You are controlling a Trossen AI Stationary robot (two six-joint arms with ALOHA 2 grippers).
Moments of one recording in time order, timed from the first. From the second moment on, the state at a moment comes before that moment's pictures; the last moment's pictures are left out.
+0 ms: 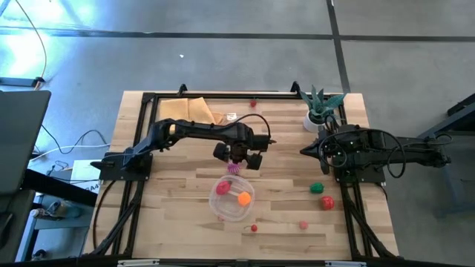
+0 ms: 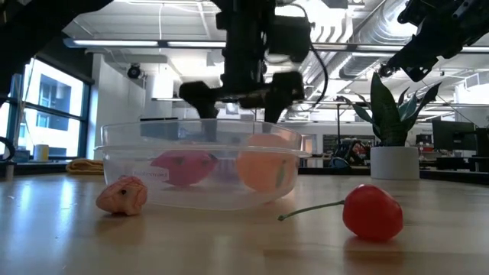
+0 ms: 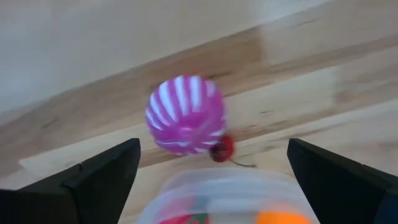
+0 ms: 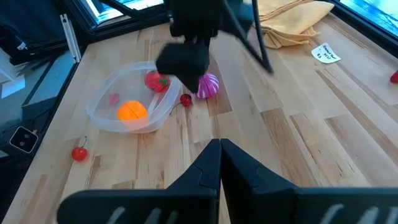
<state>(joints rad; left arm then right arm) 0.18 2.26 1.95 -1.28 0.13 -1.19 -0.07 0.44 0.49 -0.51 -0.06 0.21</state>
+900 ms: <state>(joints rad) 0.18 2.33 1.95 -1.29 0.12 -1.20 -0.07 0.44 0.49 -0.51 -0.06 0.21</state>
